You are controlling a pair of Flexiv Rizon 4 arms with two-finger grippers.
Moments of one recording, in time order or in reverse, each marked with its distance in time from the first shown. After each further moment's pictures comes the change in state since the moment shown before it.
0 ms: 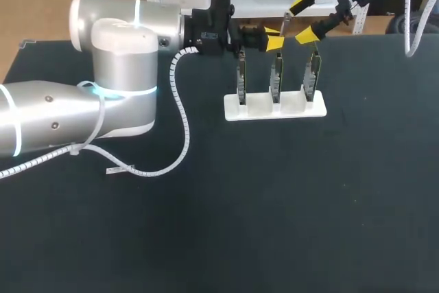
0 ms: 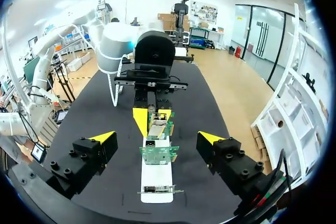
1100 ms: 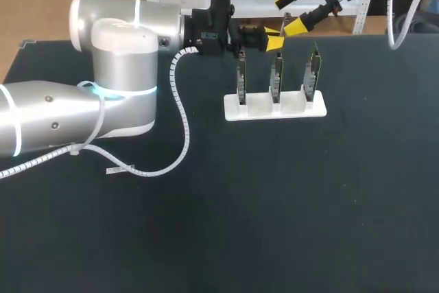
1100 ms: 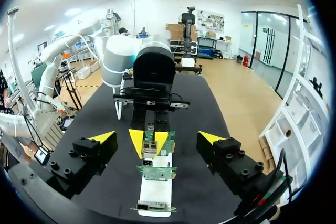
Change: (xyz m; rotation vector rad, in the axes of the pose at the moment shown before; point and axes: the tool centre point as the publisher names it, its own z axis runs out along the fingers) left arm 0.000 0.000 0.000 0.000 0.000 0.000; right arm -0.026 -0.005 0.011 -0.080 -0.088 -0.017
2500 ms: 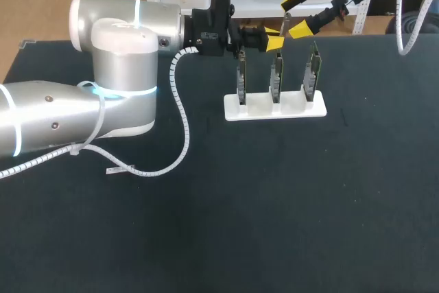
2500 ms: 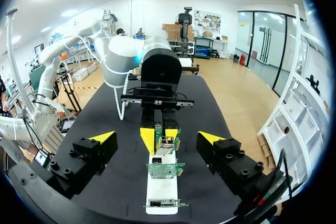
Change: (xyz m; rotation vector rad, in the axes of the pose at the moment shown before) left arm 0.000 0.000 0.000 0.000 0.000 0.000; right arm 0.000 0.015 -0.007 0.028 -0.007 0.018
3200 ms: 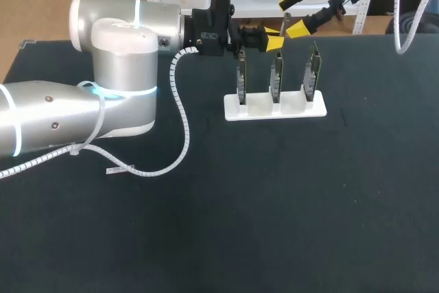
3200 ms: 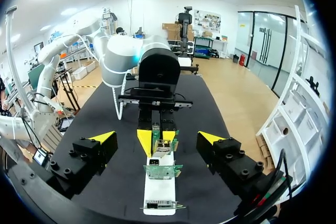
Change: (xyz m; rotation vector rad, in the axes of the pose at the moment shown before) left arm 0.000 0.000 0.000 0.000 0.000 0.000; right arm -0.001 -0.004 0.004 0.006 0.010 -0.008
